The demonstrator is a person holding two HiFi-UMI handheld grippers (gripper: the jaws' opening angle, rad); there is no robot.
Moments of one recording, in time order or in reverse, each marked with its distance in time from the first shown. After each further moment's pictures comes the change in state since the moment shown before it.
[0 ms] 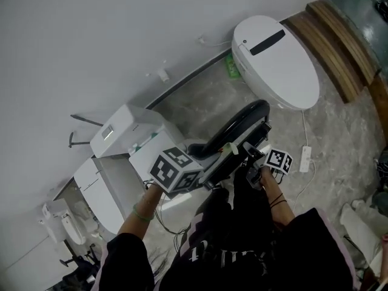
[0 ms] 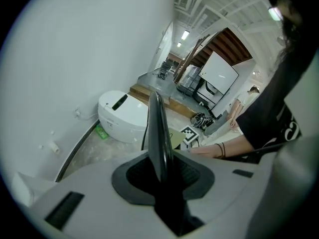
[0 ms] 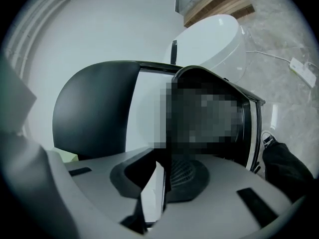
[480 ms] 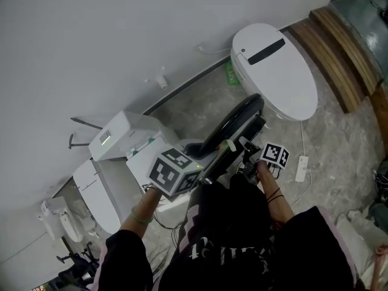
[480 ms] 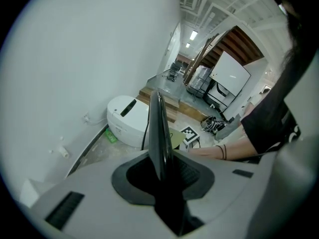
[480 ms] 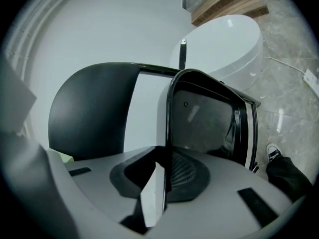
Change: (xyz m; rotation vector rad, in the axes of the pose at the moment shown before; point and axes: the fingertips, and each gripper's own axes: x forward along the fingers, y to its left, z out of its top) left arm 0.014 0.010 0.063 -0.051 -0.021 0.117; right arm 0.020 0.021 0.072 -0.043 0.033 0.034
